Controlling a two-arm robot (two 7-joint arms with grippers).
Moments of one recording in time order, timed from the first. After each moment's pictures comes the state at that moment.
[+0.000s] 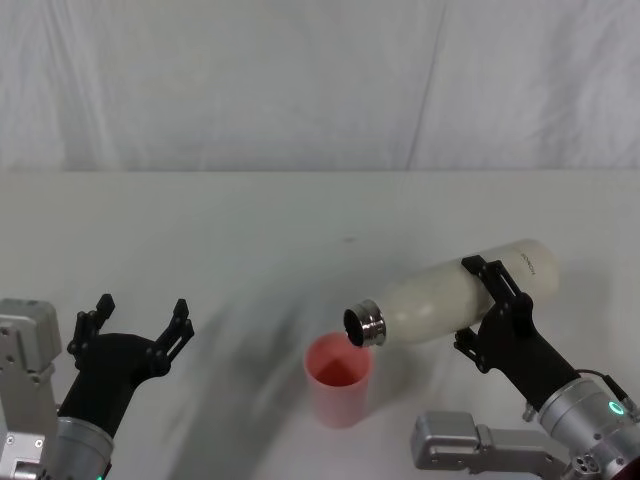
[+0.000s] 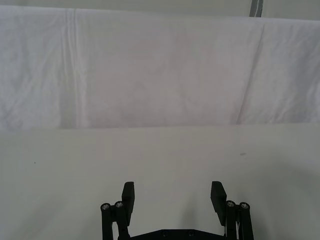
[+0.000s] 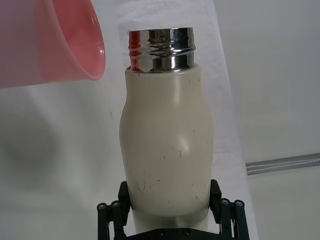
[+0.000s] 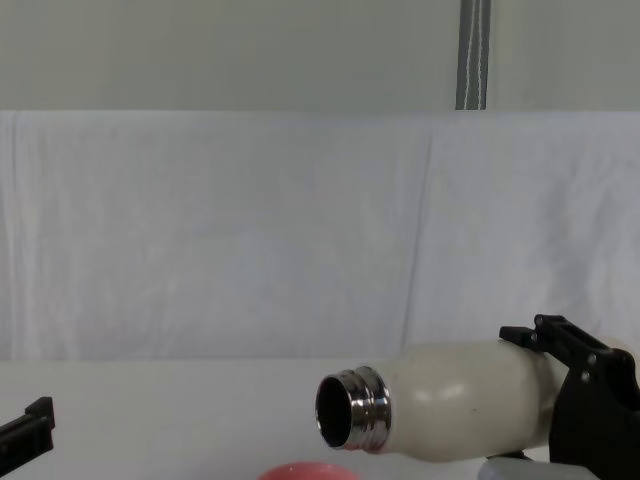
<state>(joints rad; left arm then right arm) 0.27 0.24 0.04 -1.85 -0.25 -0.02 -0.02 0.05 0.45 -0.51 -1.72 -0.98 0.02 -0.06</state>
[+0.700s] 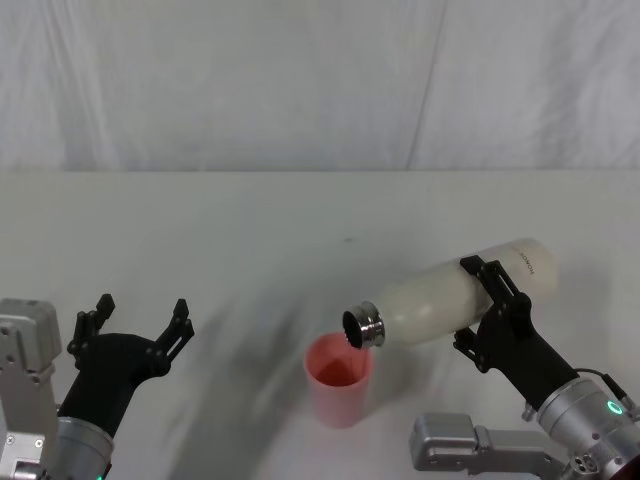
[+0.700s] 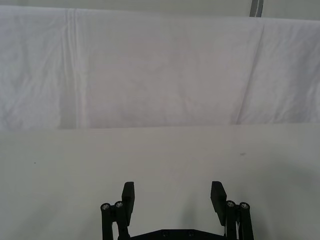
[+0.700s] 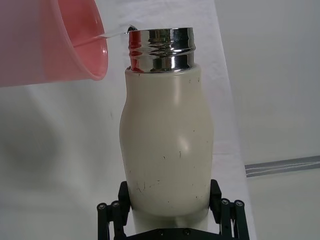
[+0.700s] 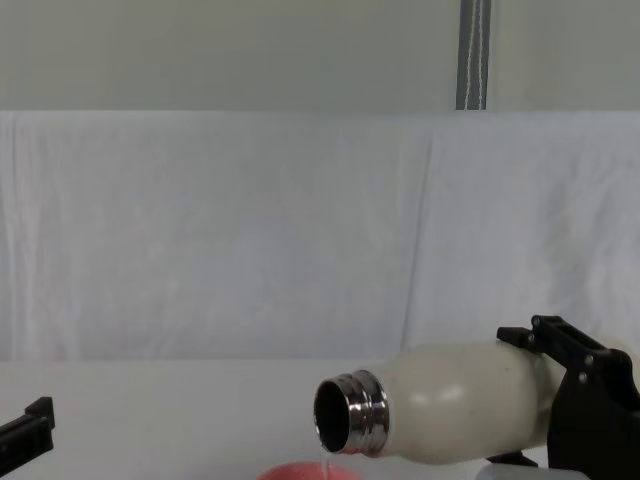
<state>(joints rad) 0.27 0.24 0.04 -1.85 -0.25 -0.02 -0.02 0.05 0.45 -0.52 -1.71 -0.99 0.02 -0.06</state>
